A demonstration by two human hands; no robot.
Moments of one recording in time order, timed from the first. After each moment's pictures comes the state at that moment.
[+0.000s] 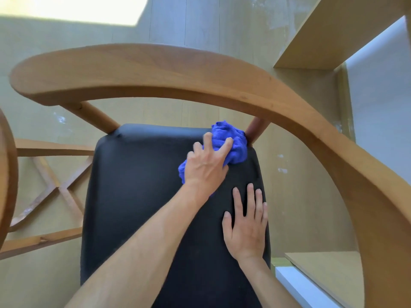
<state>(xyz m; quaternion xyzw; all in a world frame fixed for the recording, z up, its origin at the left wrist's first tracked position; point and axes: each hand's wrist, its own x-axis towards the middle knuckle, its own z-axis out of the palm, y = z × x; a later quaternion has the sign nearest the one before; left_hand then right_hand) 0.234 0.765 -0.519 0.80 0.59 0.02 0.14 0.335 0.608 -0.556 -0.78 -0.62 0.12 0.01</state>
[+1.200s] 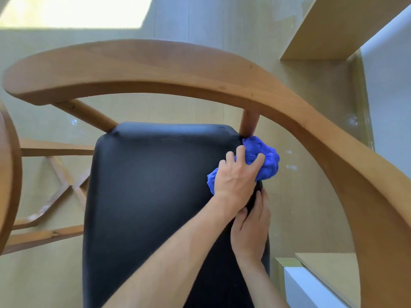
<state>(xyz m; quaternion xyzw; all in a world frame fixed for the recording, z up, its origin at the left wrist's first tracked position) 0.307 0.725 -0.523 0.84 0.52 0.02 0.15 0.346 0.606 -0.567 -0.84 -0.41 0.24 0.27</state>
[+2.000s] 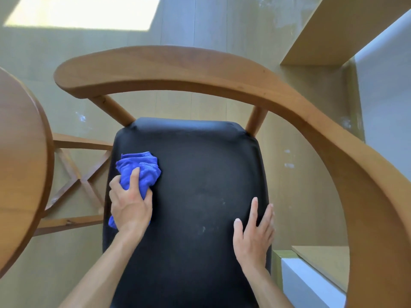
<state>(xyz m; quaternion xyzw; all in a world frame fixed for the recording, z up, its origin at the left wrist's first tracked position) 0.091 0.654 -0.501 0.53 0.83 0.08 0.15 0.328 0.549 -0.545 -0.85 -0.47 0.22 0.02</state>
